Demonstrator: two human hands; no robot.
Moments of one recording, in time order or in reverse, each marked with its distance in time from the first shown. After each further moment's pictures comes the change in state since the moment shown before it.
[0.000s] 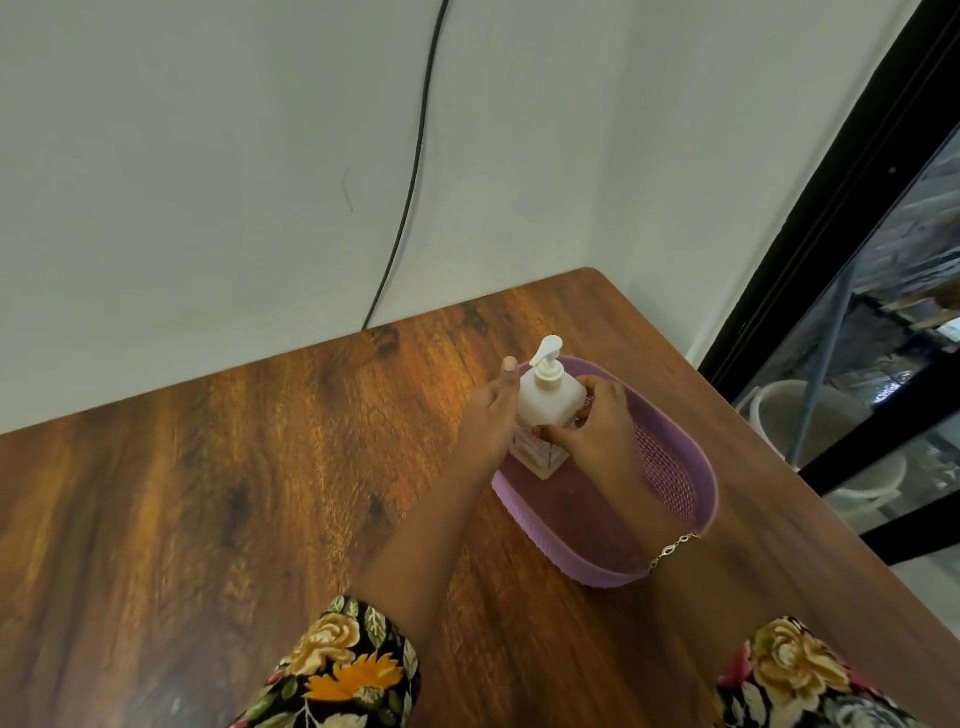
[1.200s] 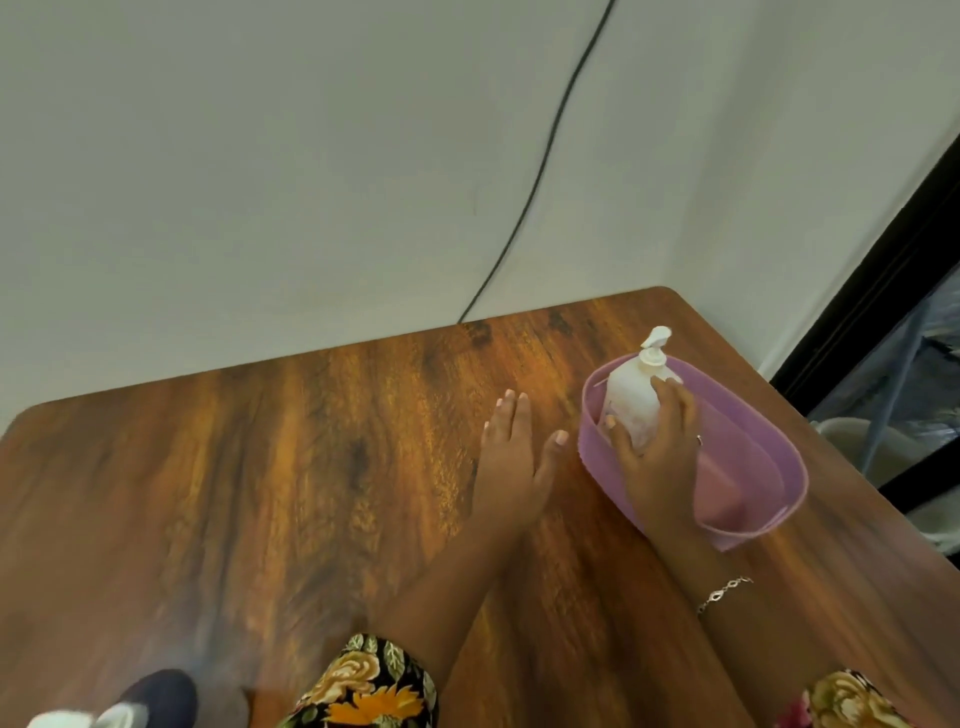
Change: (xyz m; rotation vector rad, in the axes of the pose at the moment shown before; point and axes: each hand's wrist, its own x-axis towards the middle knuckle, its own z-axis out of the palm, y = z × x) left_hand -0.098 -0.045 -0.091 0.627 0.123 0.182; right_hand -0.093 -0.054 0.032 -0.143 0.382 -0.302
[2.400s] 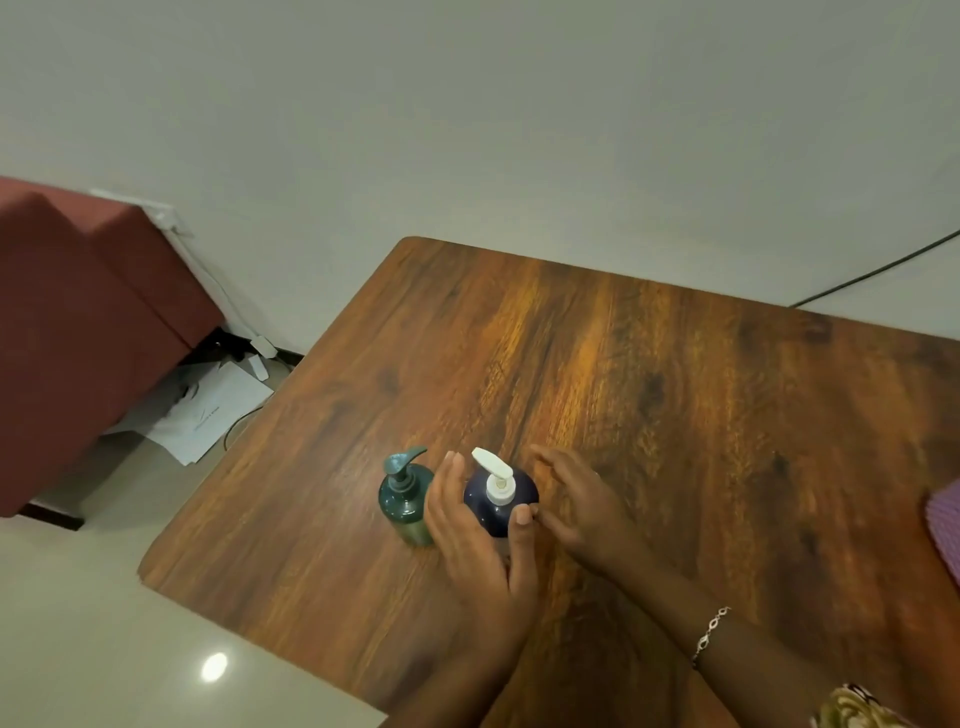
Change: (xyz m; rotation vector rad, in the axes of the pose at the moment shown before) left_hand -0.243 -0.149 -0.132 -0.120 1.041 -0.378; right_hand -0.224 -0.220 0.098 0.431 -1.176 -0.572
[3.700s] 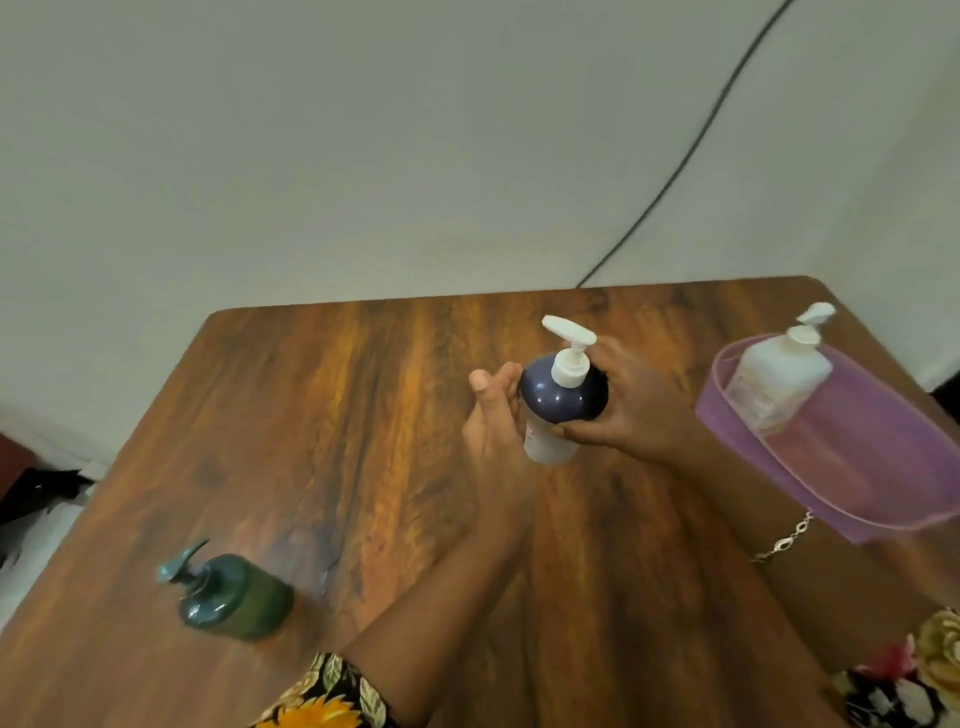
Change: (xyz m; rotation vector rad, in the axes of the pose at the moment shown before) left_hand -0.002 0.166 0.115 -0.664 -0.607 -0.370; right_hand -0.068 0.031 -0.224 -0.148 0.314 0.103
